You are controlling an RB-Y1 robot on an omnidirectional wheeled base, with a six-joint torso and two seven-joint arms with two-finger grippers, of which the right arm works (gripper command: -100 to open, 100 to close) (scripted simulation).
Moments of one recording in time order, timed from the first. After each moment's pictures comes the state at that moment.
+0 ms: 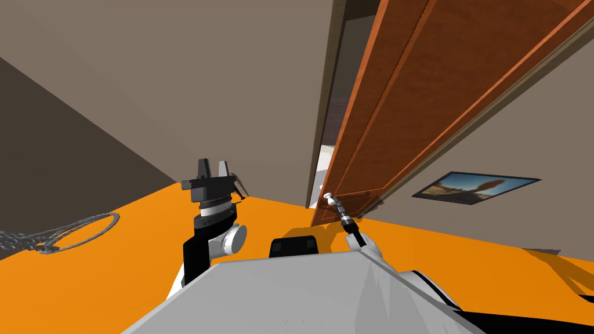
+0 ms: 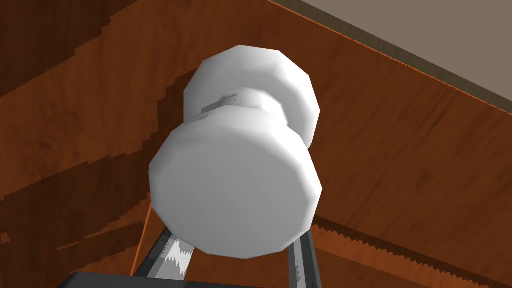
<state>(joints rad) -0.03 -0.37 0.04 -0.63 -0.02 -0.98 0.03</state>
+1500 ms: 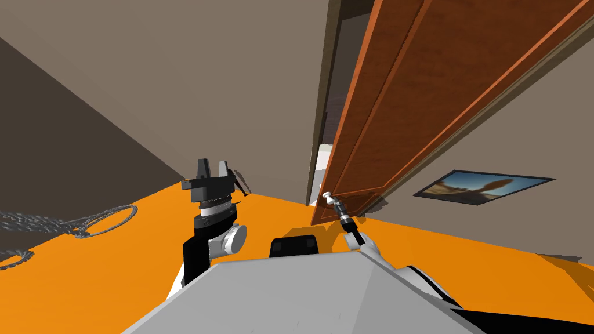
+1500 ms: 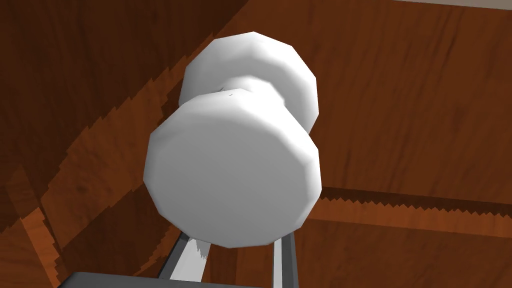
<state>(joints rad) -0.04 -0.38 0.12 -0.62 -0.13 -0.96 -0.22</state>
